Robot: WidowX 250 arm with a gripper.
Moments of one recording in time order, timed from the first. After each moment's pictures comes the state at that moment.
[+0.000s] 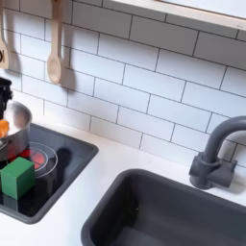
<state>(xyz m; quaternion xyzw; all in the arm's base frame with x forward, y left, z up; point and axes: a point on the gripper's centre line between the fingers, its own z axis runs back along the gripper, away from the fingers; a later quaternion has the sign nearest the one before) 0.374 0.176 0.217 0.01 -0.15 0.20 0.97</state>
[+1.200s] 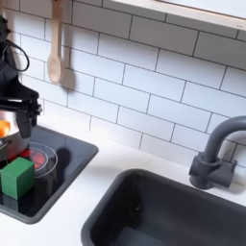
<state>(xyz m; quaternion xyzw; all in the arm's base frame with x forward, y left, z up) 0.326 0.098 0.224 -0.03 -0.16 0.09 0.98</state>
